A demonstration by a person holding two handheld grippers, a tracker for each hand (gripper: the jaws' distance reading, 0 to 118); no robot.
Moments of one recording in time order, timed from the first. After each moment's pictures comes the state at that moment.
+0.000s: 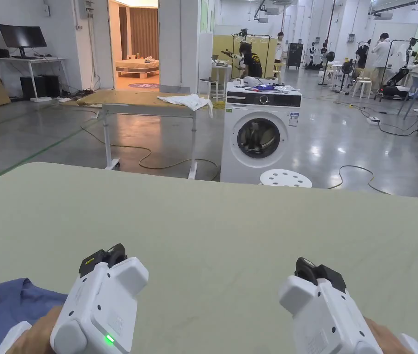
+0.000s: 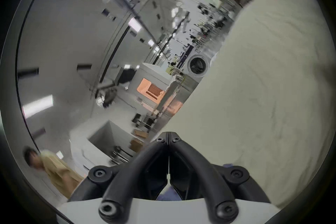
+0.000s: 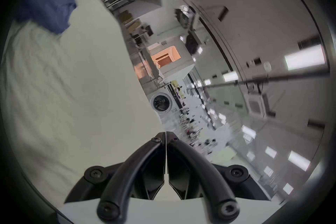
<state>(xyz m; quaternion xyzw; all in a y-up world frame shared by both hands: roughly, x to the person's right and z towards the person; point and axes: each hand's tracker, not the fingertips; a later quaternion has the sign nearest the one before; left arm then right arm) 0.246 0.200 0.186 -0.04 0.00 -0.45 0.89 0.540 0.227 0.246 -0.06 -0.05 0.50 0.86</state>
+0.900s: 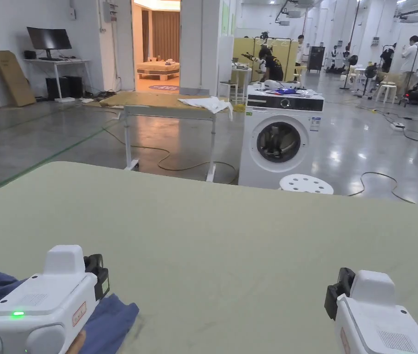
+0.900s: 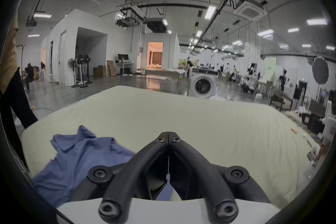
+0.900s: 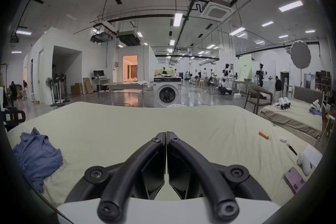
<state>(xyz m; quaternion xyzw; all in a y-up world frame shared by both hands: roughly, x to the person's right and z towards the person) 0.145 0.241 0.198 -0.14 -0.01 0.03 0.99 0.568 0.231 0.237 -0.07 -0.10 0.01 0.99</state>
